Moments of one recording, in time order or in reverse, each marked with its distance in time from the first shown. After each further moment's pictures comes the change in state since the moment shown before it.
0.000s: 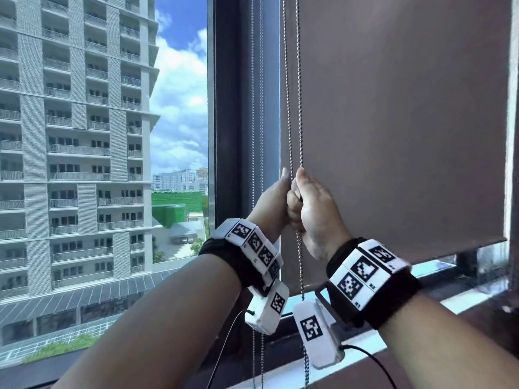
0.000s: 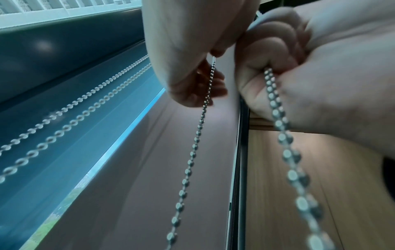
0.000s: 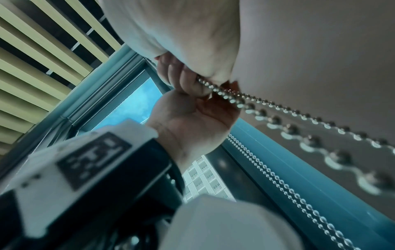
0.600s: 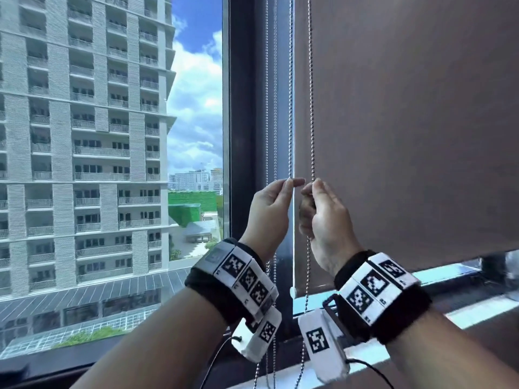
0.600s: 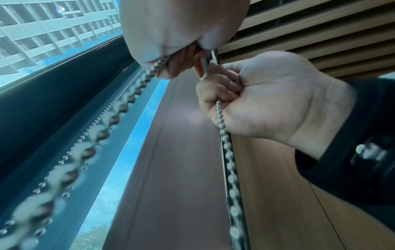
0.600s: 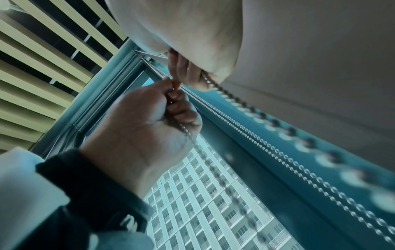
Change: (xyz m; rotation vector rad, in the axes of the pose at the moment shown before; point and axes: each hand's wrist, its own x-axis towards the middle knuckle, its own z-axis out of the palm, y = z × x) left_hand -0.034 -0.004 -0.019 0.272 0.173 0.400; right_hand -0.012 0.008 0.003 0.099 0.082 0.061
